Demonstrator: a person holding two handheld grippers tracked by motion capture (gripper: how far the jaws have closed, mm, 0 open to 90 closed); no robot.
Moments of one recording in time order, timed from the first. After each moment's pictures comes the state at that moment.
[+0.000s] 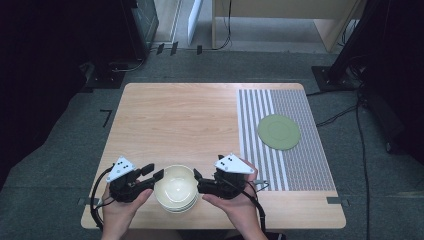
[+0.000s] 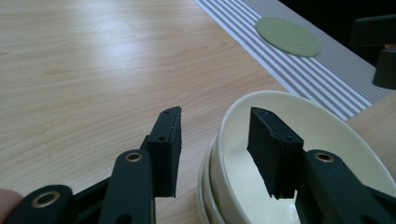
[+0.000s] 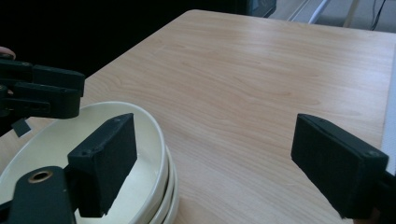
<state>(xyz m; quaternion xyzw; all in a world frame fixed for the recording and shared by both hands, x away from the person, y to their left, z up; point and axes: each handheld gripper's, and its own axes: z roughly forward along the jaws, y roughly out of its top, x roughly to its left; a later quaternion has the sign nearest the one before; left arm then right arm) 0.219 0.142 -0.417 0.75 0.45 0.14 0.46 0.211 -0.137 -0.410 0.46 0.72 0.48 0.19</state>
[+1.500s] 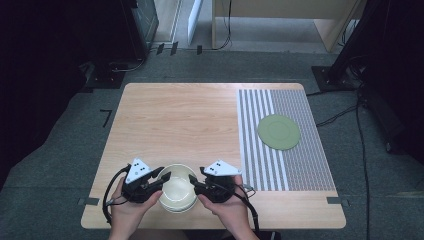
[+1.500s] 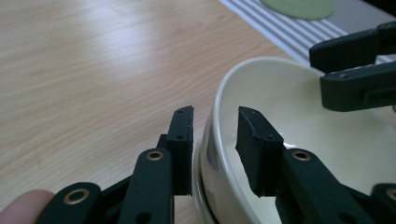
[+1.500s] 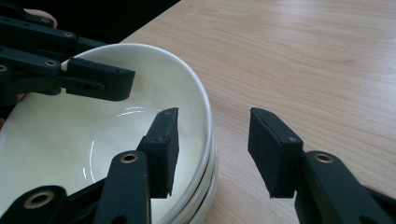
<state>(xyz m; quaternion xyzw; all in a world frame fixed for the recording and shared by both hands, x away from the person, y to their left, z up) 0.222 0.120 -0.430 0.80 0.41 0.16 0.41 0.215 -0.119 -0.443 0.44 0.75 0.47 0.12</state>
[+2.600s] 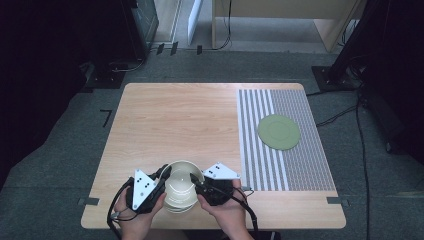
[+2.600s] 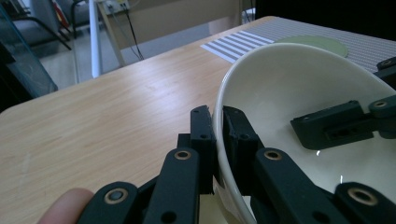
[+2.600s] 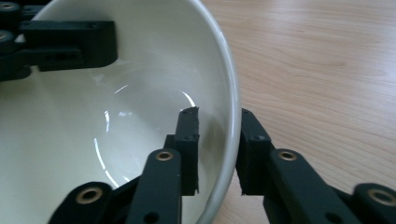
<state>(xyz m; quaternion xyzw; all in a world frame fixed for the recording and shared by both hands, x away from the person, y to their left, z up) 0.186 0.095 -0.423 0.74 0.35 0.33 0.47 0.207 -0.114 -0.442 0.46 0.74 0.48 0.14</state>
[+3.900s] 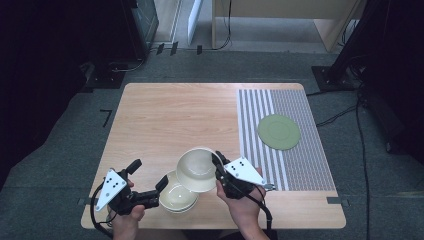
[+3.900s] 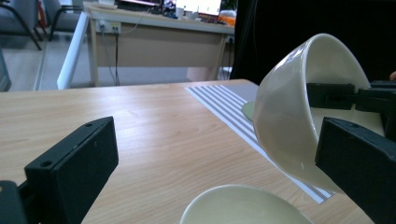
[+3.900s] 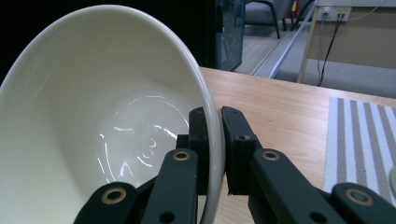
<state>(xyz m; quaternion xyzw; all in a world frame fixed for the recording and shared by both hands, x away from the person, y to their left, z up) 0.186 0.141 -0.411 0.65 0.40 0.24 0.60 0.204 -0.155 -0.406 0.45 0.66 0.53 0.29</state>
